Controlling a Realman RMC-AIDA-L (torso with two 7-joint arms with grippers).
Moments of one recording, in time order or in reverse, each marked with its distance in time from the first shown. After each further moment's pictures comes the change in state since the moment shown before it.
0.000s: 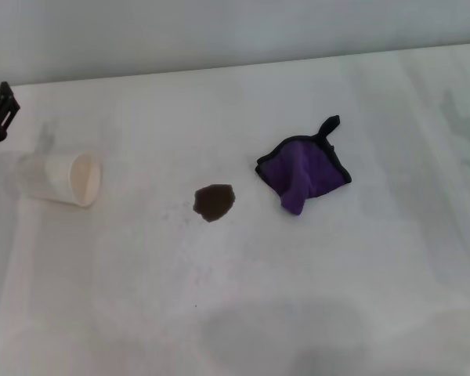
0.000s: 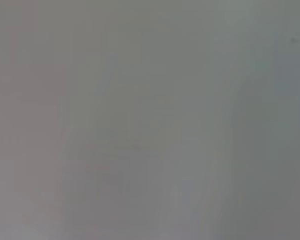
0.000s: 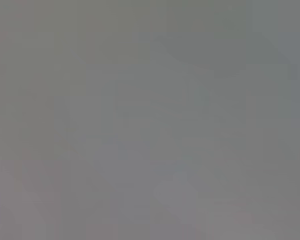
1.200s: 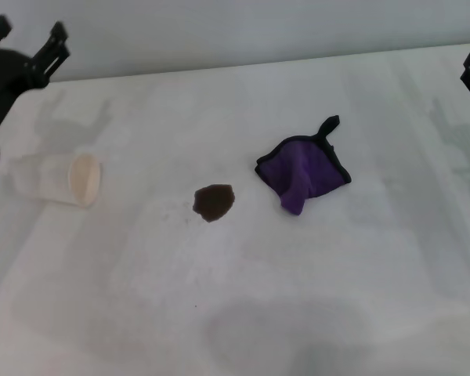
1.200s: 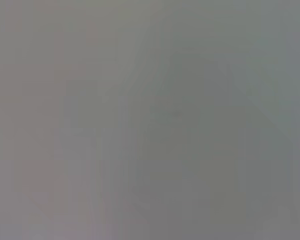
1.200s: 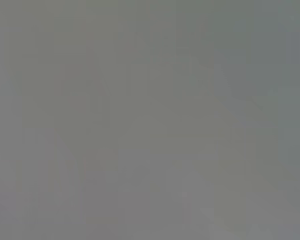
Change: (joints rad) left arm -0.088 0.075 0.005 0.024 0.279 0.109 -0.180; right arm 0.001 -0.003 -0.008 0.067 -0.015 0.056 -0.144
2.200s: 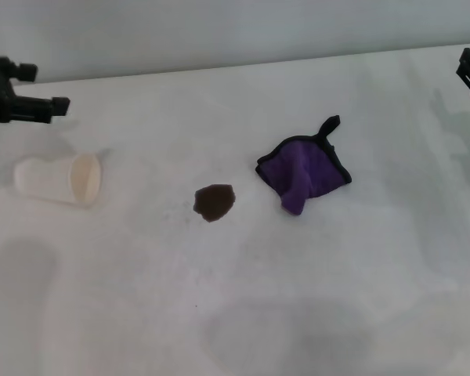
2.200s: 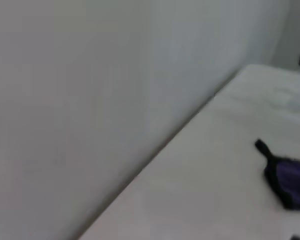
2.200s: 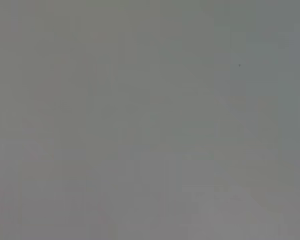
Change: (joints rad) left arm -0.423 0.042 0.431 -0.950 0.738 0.509 -0.946; right arm 0.043 -0.003 0.002 -0.068 0.005 -0.182 -0.001
